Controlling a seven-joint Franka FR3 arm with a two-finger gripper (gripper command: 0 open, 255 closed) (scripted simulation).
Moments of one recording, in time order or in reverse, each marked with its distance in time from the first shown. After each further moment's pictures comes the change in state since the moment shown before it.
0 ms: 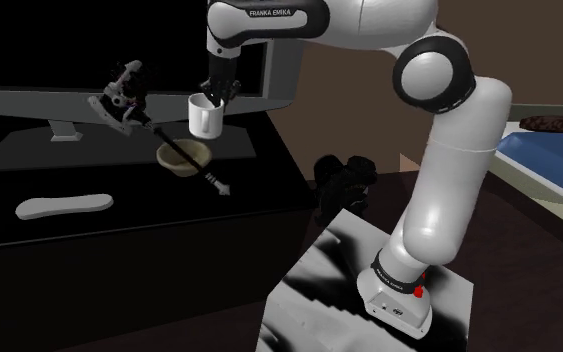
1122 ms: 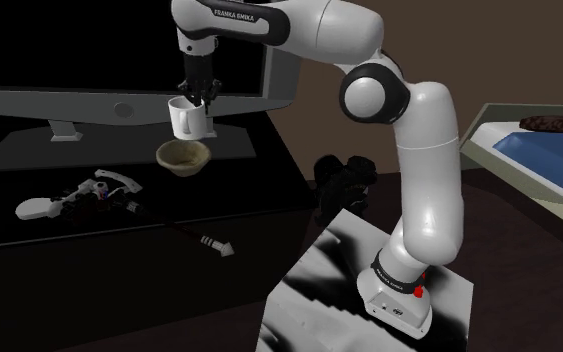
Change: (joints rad) arm 0.013 0.315 0.075 0.478 -0.060 -0.297 0.127
